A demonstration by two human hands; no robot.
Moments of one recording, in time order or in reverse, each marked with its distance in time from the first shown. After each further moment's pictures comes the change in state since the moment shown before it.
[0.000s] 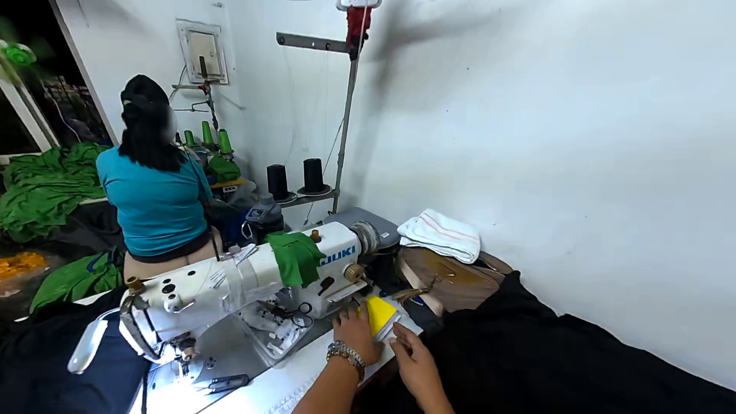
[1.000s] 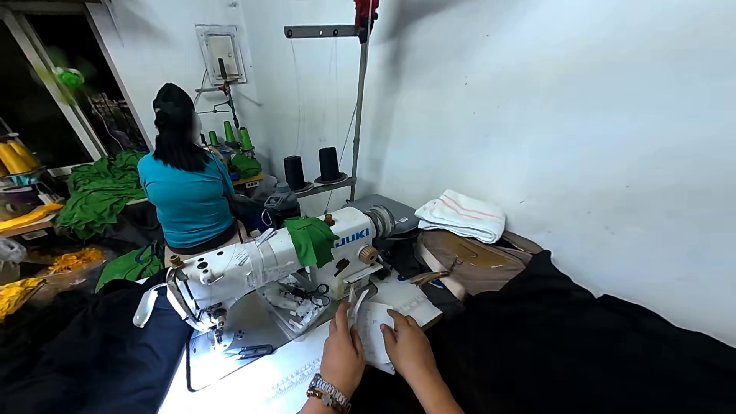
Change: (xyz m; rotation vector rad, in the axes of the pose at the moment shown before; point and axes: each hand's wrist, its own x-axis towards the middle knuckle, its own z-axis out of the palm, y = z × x) left_hand -0.109 -0.042 0.007 -0.457 0.407 -0.066; right_hand -0.021 -0.043 0.026 -0.445 -0.148 -0.019
